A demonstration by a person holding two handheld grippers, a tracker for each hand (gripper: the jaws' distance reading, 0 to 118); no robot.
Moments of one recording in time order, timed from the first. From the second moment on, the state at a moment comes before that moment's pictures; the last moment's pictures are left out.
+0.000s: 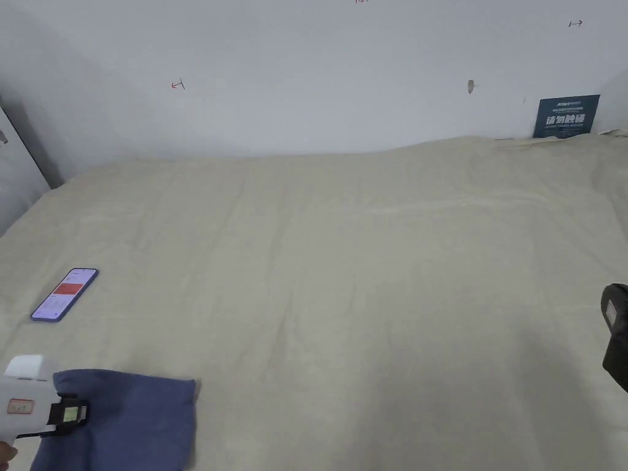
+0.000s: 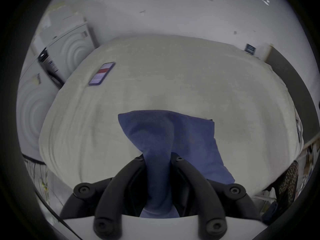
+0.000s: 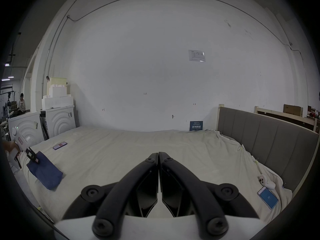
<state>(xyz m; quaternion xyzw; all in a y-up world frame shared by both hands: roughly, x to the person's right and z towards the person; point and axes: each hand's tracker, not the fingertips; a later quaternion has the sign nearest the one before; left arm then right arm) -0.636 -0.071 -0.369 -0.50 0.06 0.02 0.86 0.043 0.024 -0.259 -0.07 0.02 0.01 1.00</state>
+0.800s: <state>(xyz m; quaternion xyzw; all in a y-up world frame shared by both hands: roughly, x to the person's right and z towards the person) -0.563 -0.014 -0.309 -0.33 0.18 0.04 0.93 0.048 0.049 -0.262 -0.08 0.03 0.01 1.00</state>
